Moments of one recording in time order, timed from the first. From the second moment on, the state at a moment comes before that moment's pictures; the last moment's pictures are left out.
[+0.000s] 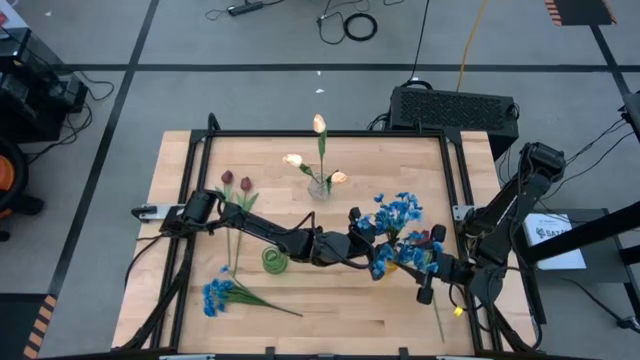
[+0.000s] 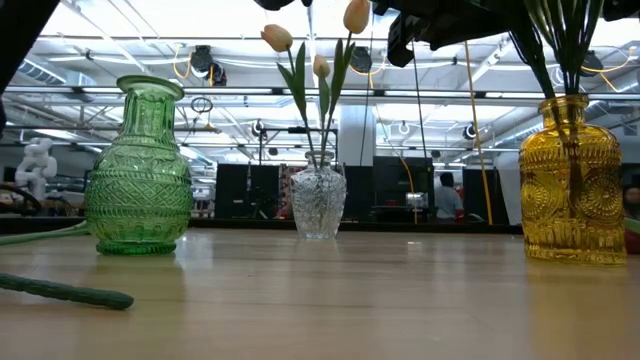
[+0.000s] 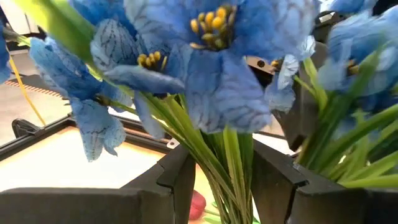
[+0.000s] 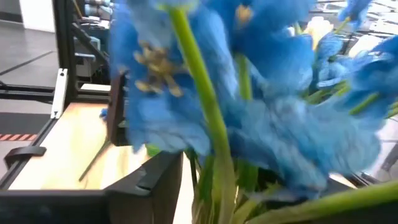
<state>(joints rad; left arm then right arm) -0.26 2.17 1.61 0.52 -0.53 -0.12 1.00 1.13 0.55 0.31 1.28 0.17</state>
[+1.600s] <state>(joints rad) -0.26 2.13 1.61 0.35 -0.53 -0.12 1.07 1.11 0.55 0.40 1.47 0.07</state>
